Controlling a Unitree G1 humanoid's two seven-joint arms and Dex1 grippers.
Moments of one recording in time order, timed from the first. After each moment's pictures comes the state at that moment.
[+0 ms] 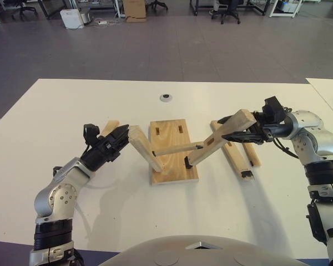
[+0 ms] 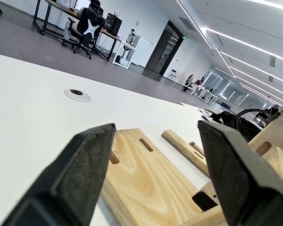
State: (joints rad) left arm 0.05 0.38 0.26 -0.21 -0.89 0.58 -0.69; right arm -0.48 -0.68 0.05 0.23 0.67 0.25 1.61
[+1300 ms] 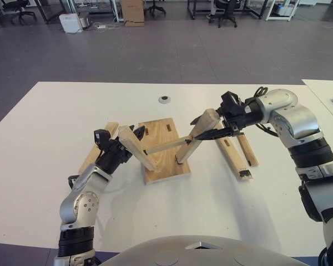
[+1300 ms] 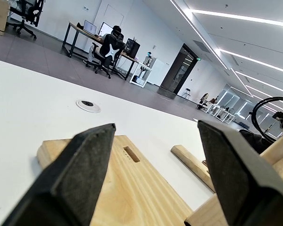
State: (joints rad) left arm 0.09 0.21 0.16 -0.24 -0.77 0.40 -0.55; right arm -0.69 -0.66 0.31 0.11 0.47 0.43 1.45
